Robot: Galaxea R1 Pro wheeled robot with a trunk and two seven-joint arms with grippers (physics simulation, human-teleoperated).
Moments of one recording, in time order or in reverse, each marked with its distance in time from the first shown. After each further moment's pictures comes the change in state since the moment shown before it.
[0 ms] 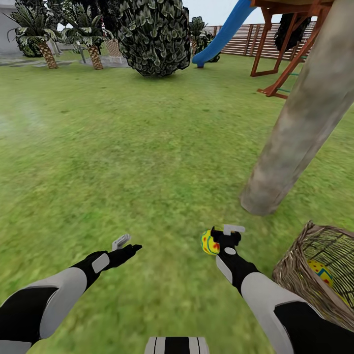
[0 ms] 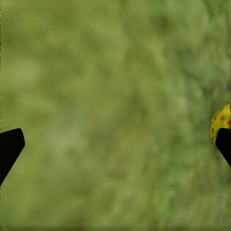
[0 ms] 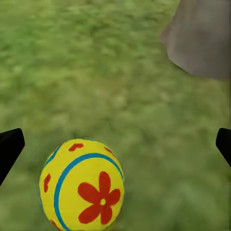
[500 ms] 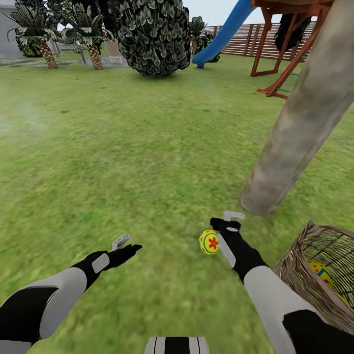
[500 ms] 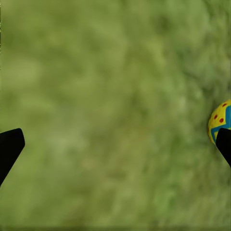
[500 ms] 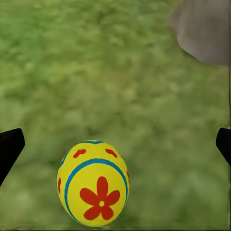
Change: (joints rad) left arm 0.000 0.000 0.000 0.000 0.002 0.000 0.001; right arm 0.025 -0.017 -0.002 -0.360 -0.103 0.445 -0.015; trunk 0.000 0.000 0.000
